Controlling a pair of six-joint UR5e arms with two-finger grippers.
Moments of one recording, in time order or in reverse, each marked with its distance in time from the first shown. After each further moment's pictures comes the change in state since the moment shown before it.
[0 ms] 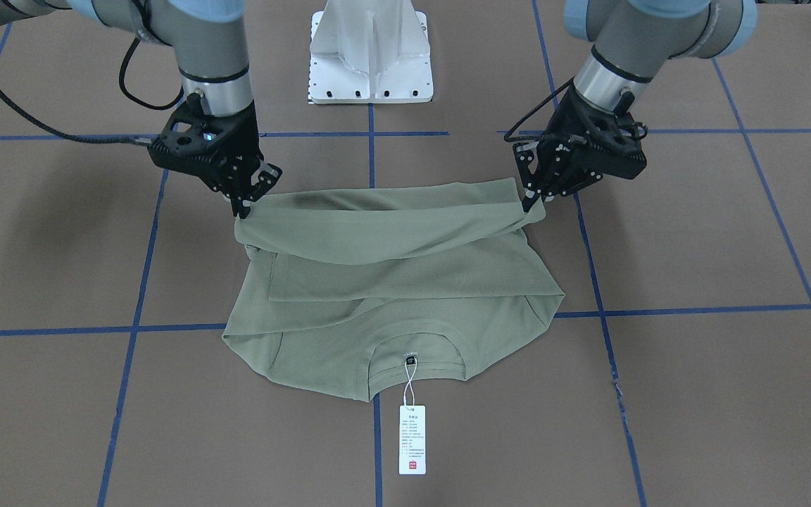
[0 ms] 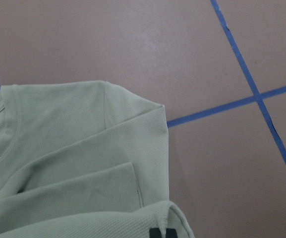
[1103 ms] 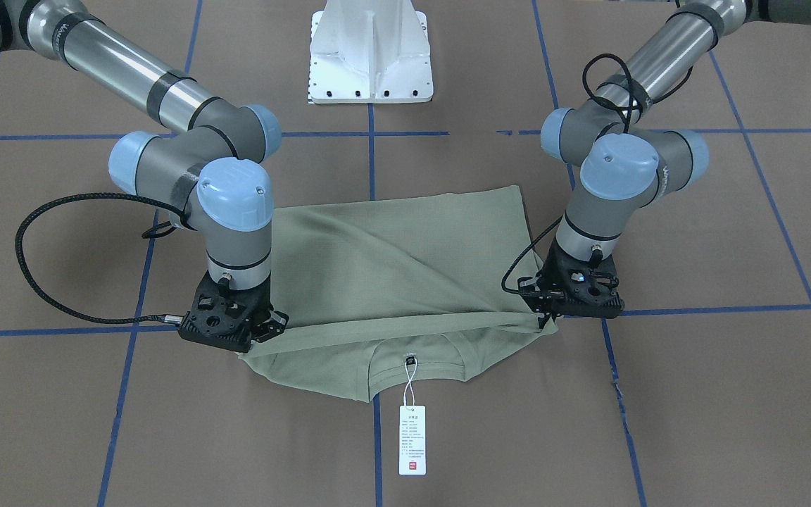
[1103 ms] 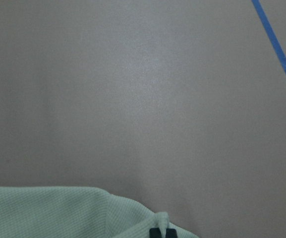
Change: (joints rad) left arm 0.007 -0.139 0.469 -0.195 0.114 0.111; right arm 0.083 0.169 -0.566 0.329 -0.008 -0.151
